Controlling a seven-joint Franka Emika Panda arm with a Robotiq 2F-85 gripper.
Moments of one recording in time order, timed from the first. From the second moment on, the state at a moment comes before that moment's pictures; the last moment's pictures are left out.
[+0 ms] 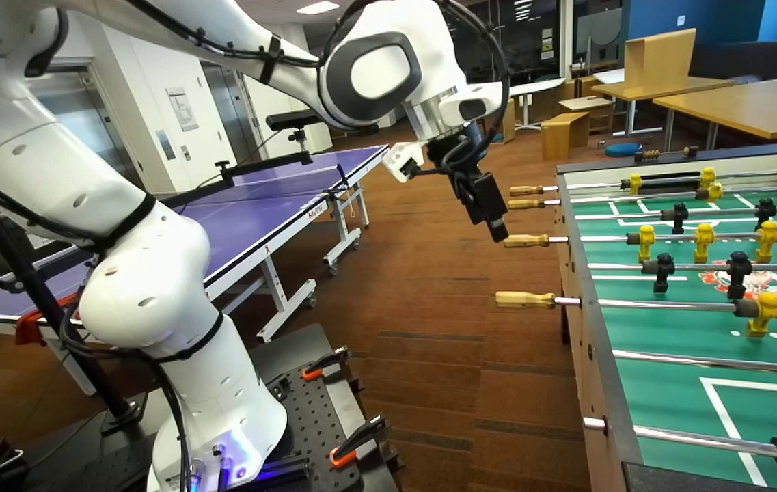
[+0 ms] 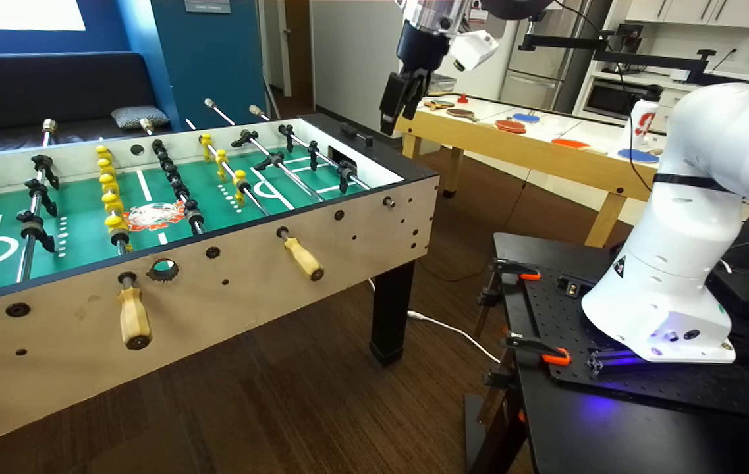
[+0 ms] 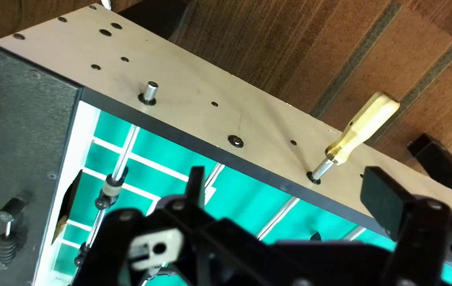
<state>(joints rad) -0.14 -0.37 -0.08 -2.56 -0.20 2.44 0.20</state>
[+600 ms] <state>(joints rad) -0.13 -0.06 -0.05 -2.54 -0.04 2.66 0.32</state>
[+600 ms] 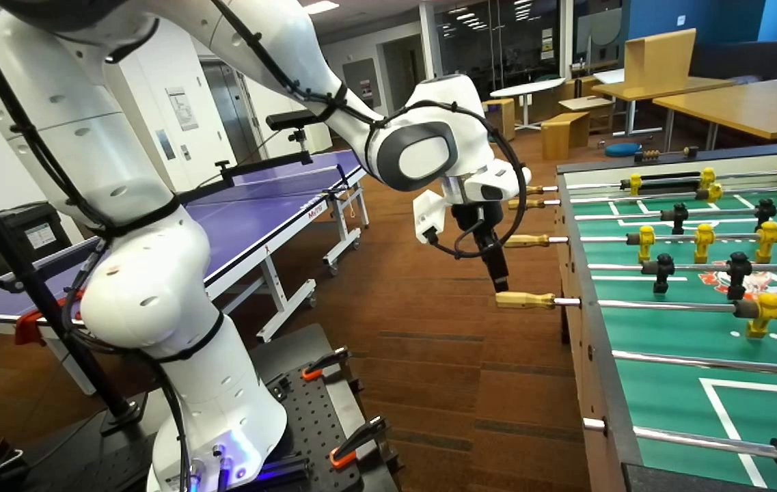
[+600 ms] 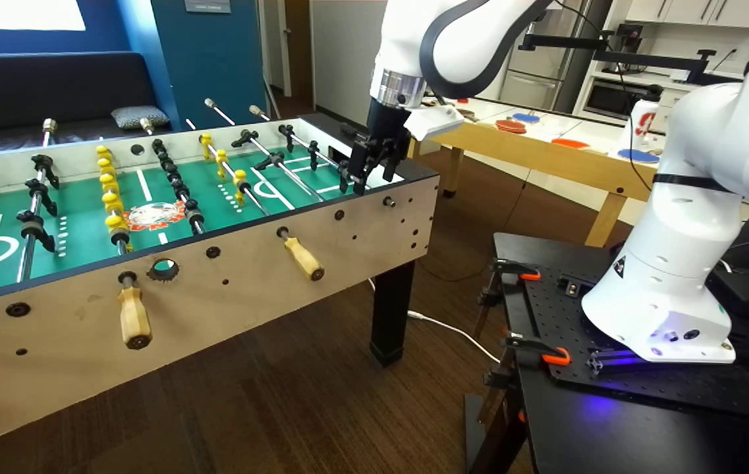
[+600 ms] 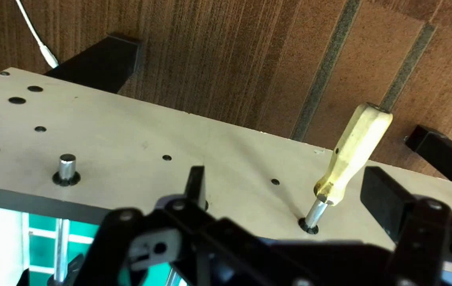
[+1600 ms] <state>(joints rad) -0.06 0.18 -0.04 -2.41 0.26 2.79 0.41</state>
